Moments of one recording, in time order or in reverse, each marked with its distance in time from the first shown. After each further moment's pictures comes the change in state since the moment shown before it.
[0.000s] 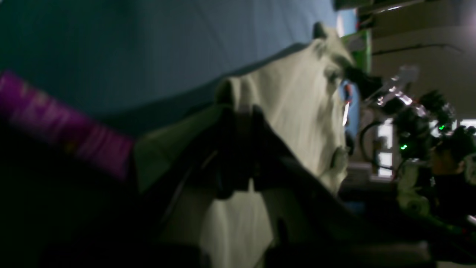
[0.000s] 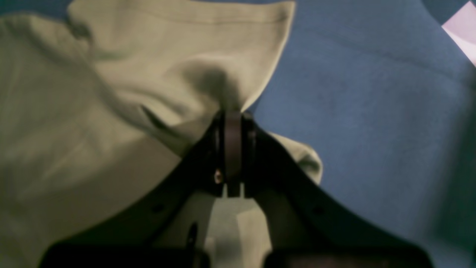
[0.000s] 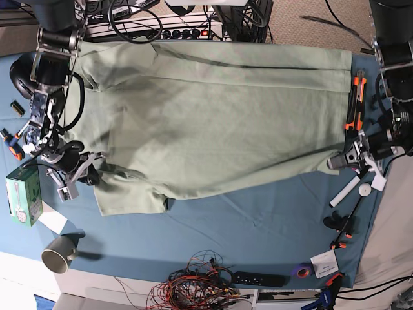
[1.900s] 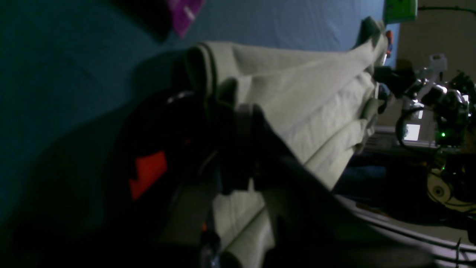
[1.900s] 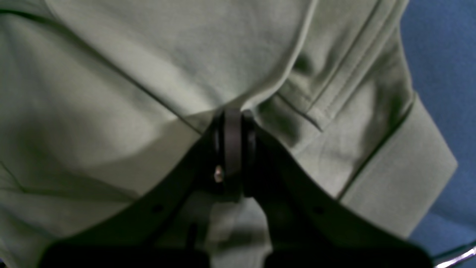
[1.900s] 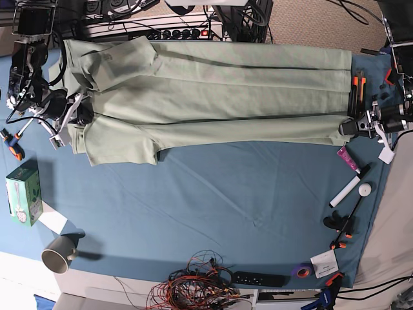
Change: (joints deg) left arm 9.0 -4.6 0.0 5.2 -1.3 -0.4 5.3; right arm -23.0 9.9 2.8 15.6 21.0 -0.2 -16.6
